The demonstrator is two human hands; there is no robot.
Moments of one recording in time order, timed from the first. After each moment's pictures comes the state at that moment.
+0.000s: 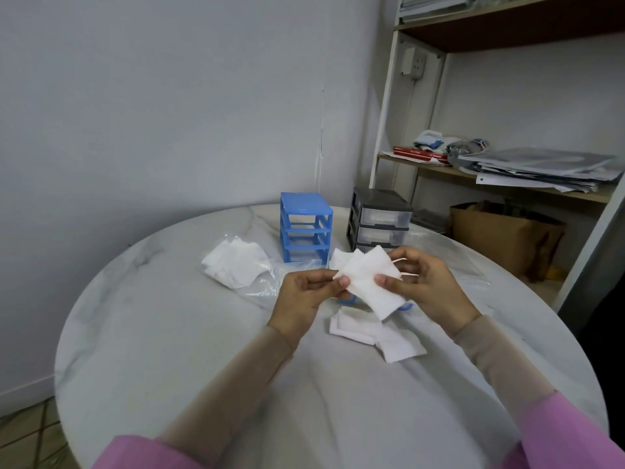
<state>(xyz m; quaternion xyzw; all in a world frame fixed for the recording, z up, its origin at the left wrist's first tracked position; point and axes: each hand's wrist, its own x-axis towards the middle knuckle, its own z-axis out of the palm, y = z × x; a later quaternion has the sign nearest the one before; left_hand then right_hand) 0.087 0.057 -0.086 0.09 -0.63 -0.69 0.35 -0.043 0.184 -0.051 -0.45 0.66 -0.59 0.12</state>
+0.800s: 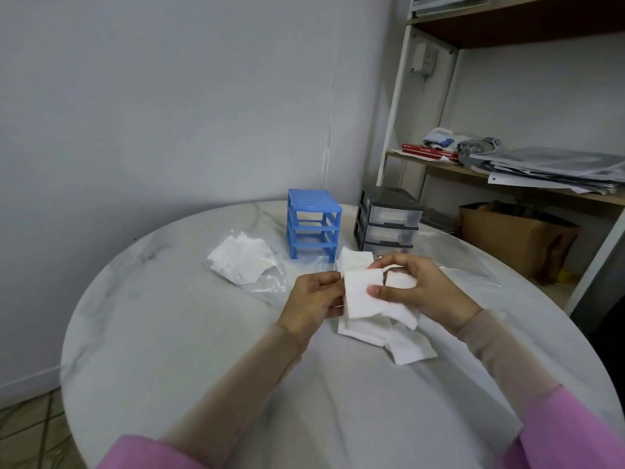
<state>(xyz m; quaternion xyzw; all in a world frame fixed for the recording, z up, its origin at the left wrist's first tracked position) 0.090 0.062 -0.083 0.14 -0.61 -0.73 0.28 -0.035 0.175 -0.044 -0.49 0.68 -0.51 0.18</state>
